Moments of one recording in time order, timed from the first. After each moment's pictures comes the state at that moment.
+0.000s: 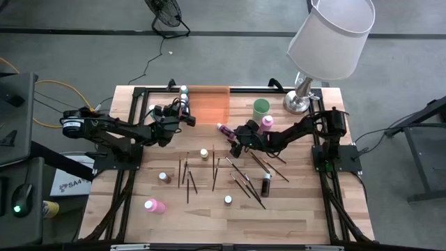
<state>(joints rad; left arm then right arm) 0.20 1.33 0.38 0.71 -1.09 -0.21 -0.08 1.91 0.76 0.55 0.39 0.29</state>
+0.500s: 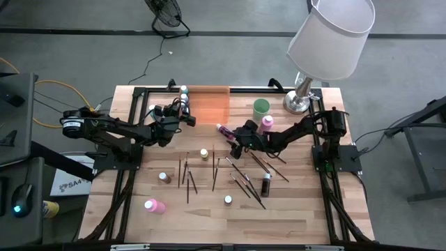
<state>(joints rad) 0.20 1.33 0.38 0.71 -1.08 -0.21 -0.08 1.91 0.76 0.56 0.36 0.21</state>
